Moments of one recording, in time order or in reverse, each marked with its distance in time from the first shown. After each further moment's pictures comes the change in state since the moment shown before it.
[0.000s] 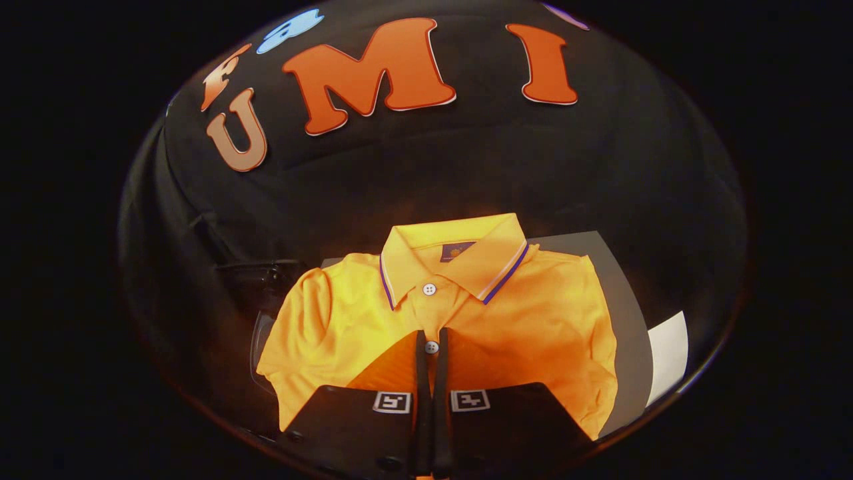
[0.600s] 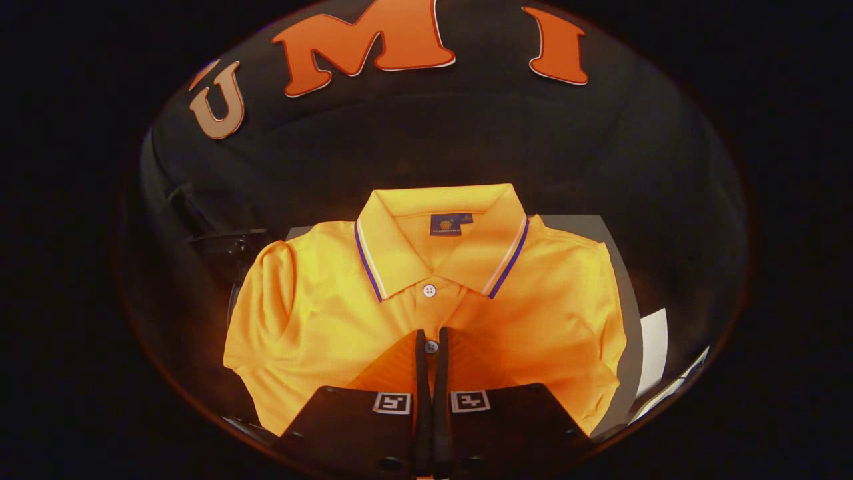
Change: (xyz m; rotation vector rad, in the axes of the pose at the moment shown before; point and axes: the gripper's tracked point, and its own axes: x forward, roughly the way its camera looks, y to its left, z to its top) arm 0.026 -0.013 -0.028 -0.050 0.198 -0.097
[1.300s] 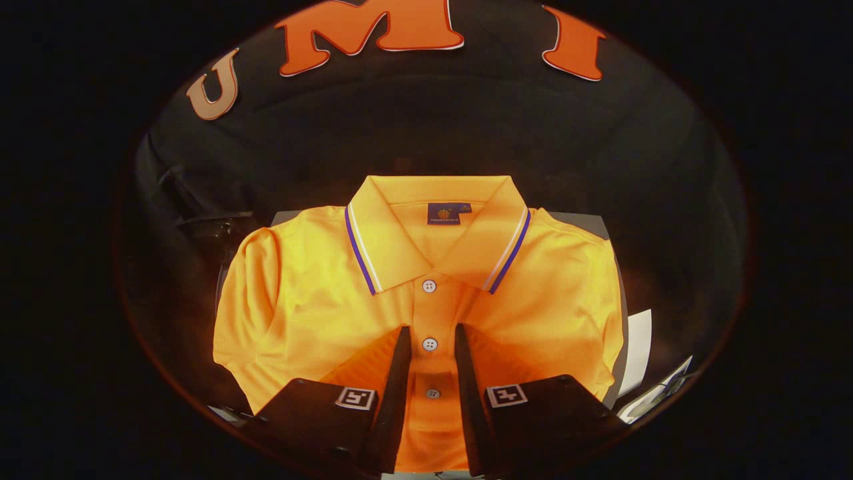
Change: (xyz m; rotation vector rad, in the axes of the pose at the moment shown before) arm -0.001 -0.003 0.000 -0.050 0.121 -0.038
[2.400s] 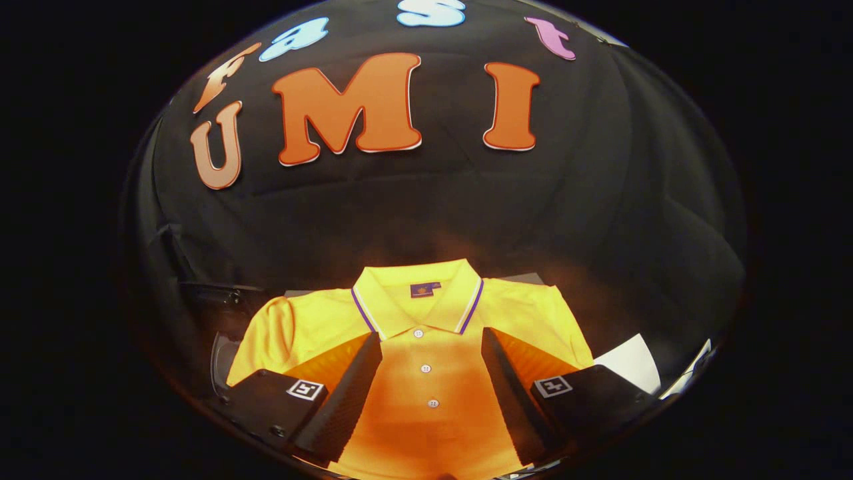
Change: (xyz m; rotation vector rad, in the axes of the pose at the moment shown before) arm -0.036 -0.011 0.019 0.087 -0.438 -0.101
